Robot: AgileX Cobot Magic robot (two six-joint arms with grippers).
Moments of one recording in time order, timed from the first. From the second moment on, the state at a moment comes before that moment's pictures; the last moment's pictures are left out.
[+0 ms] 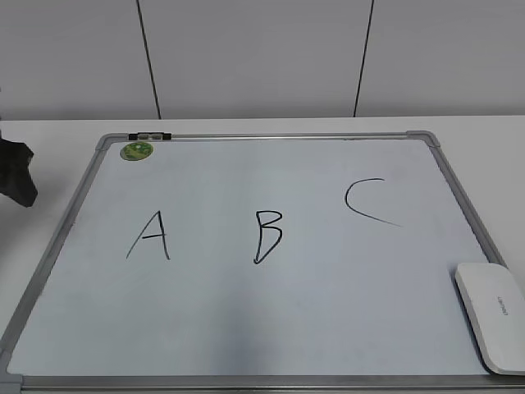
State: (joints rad) left arm 0.00 1.75 -1.20 -0.12 0.83 0.11; right arm 0.01 -0.02 -0.49 0.00 1.14 -0.03
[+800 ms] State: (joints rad) left arm 0.00 2.02 -1.36 -0.21 0.83 0.21; right arm 0.01 -0.02 -0.49 0.00 1.14 -0.03
